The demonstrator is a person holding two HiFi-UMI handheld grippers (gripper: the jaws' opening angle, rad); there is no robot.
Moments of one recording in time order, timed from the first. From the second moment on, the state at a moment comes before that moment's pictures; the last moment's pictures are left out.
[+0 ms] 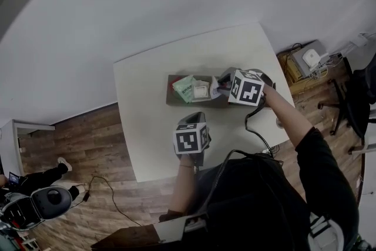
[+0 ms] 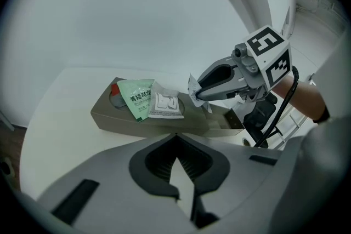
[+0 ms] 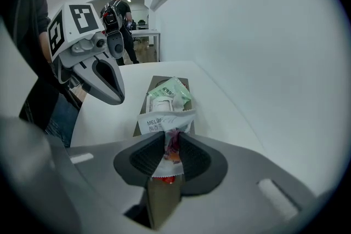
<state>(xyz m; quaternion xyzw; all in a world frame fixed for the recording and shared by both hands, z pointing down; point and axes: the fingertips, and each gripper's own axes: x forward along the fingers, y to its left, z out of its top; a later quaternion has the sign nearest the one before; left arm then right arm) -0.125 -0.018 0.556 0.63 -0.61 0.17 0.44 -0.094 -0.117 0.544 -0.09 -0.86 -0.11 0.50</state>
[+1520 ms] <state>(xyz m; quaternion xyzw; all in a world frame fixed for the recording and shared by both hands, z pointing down) -0.141 -0.018 0.561 0.62 -0.62 0.17 0.45 -0.116 -0.113 0.564 -0.10 -0.86 -0.12 0.49</state>
